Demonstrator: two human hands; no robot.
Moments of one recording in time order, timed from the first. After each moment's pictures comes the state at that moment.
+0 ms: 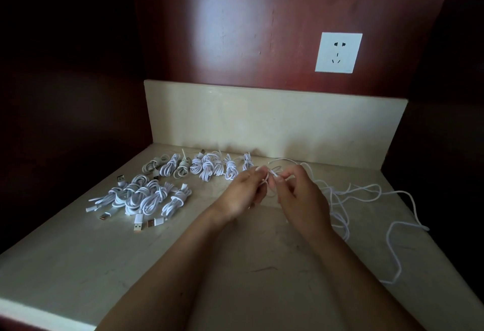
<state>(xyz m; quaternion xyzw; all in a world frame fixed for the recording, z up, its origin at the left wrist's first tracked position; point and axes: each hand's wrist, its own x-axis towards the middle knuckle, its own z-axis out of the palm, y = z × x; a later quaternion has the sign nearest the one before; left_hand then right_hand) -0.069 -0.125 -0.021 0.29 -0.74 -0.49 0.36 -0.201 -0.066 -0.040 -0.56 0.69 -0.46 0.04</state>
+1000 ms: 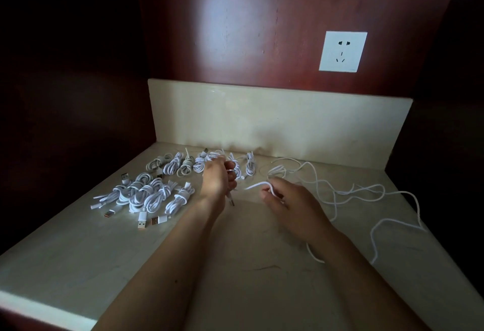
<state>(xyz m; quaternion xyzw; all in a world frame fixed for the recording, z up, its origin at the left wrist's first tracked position) -0.056 -0.159 -0.017 0.42 -0.38 -0.63 0.54 -0.198 -0.064 -0.041 -0.70 0.62 -0.36 0.03</state>
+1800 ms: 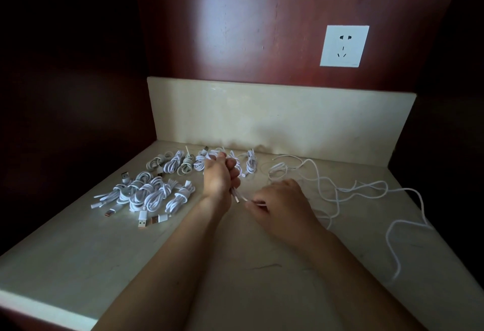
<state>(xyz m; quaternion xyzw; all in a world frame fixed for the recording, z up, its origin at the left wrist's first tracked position) -0.059 -0.154 -0.015 0.34 -0.32 -0.67 0.58 -0.175 -0.068 -0.042 -0.75 0.60 -0.26 -0.11</state>
